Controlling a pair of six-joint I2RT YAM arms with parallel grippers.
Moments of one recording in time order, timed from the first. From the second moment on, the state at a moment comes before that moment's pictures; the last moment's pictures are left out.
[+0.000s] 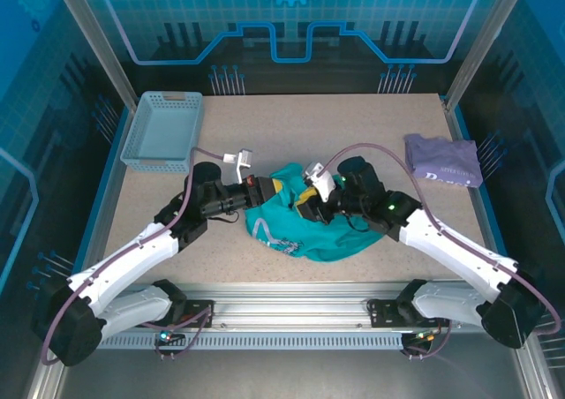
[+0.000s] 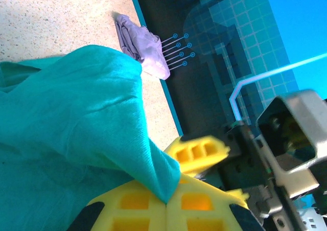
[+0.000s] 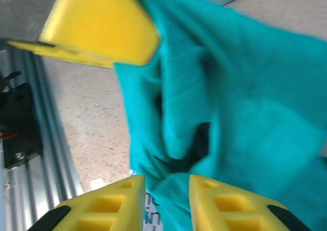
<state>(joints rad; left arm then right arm) -0.56 1.05 0.72 0.08 0.47 -0.96 0.72 1.15 0.91 -0.36 -0.36 -0.03</state>
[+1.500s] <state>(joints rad) -0.50 1.00 0.68 0.05 0.43 -0.94 0.64 1.23 1.00 -0.33 -0.57 -0.03</state>
